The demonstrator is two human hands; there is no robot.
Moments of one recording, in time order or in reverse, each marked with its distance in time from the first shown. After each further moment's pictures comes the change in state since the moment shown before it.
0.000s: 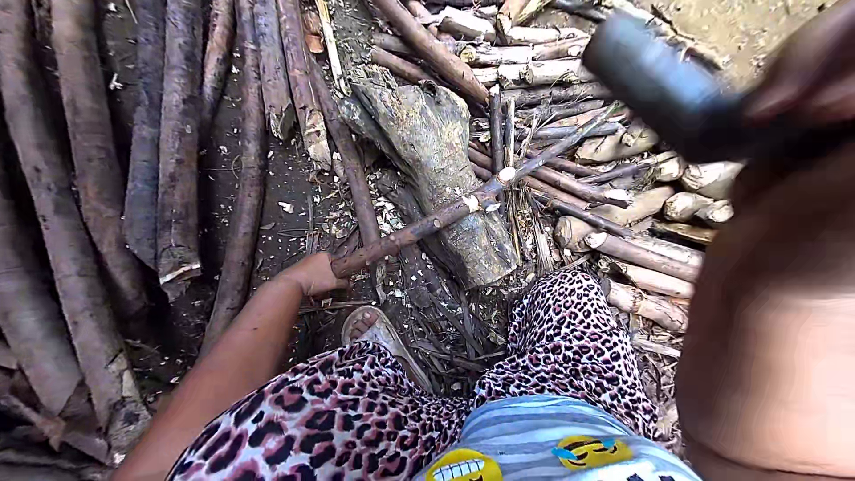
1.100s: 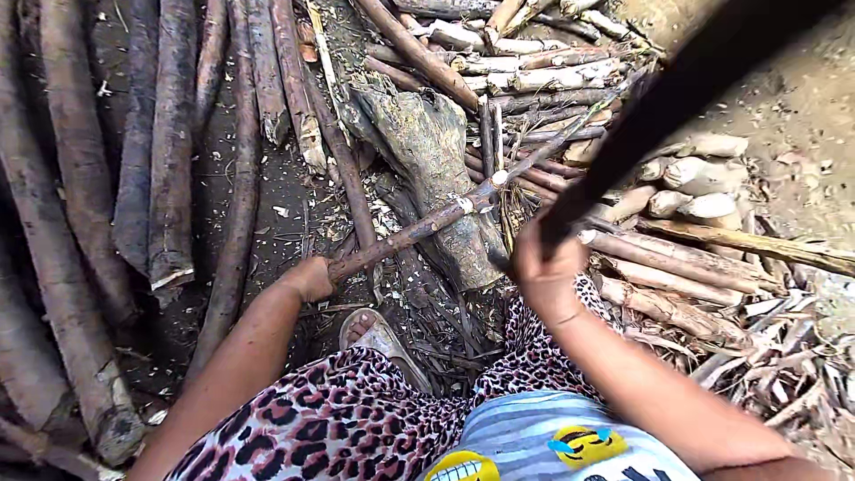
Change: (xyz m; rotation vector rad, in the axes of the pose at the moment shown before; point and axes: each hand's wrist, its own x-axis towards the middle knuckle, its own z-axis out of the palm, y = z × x) left_hand -0.010 0.000 0.002 0.079 0.030 -0.013; right_hand -0.155 0.067 0.013 -0.480 -0.214 0.284
